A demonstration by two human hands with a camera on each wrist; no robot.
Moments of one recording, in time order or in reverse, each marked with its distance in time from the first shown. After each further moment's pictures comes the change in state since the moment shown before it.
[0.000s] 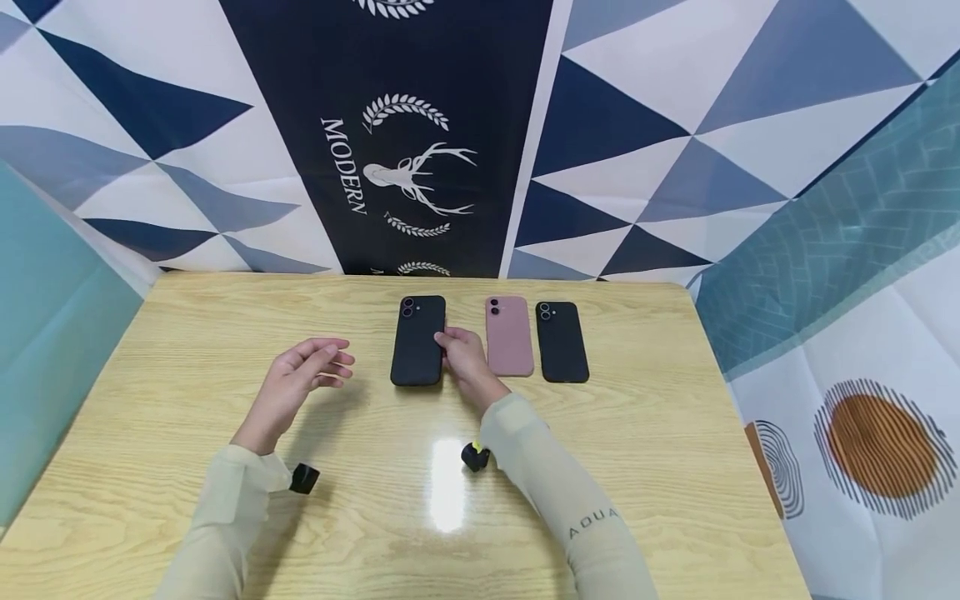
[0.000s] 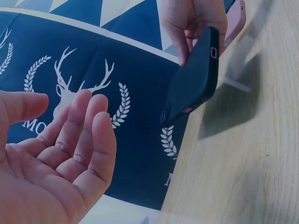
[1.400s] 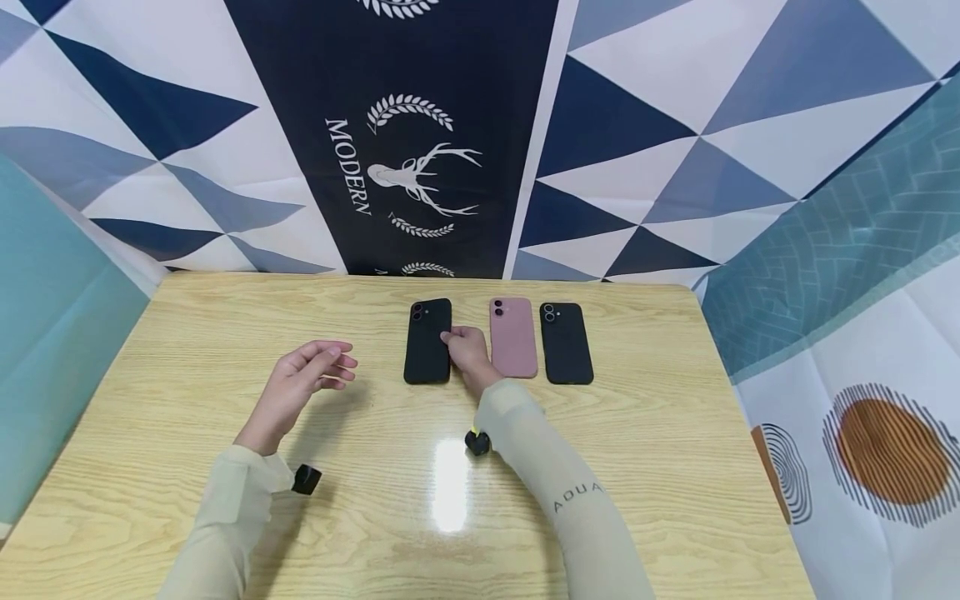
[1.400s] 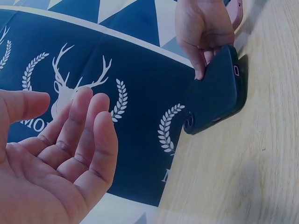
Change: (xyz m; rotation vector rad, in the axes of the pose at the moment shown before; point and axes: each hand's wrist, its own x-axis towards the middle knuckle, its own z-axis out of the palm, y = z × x) left_hand 0.000 0.000 0.000 0.023 0.013 -0.037; right_hand 0.034 0.008 -0.001 -0.203 0.026 0.034
